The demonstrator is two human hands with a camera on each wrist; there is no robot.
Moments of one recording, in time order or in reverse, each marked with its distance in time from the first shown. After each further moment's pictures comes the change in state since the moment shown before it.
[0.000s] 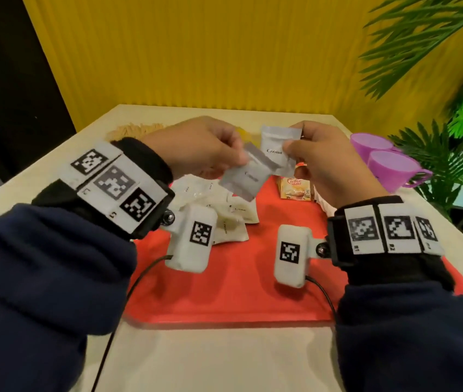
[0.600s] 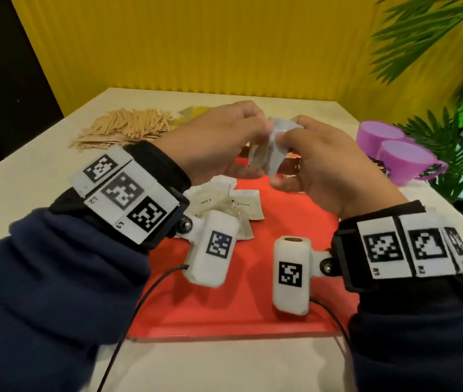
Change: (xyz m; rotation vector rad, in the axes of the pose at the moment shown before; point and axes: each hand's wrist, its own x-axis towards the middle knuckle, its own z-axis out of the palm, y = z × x) left_hand 0.015 0.000 0.025 -0.369 0.034 0.033; right_hand -0.009 -0.003 0.021 0.215 -0.094 0.139
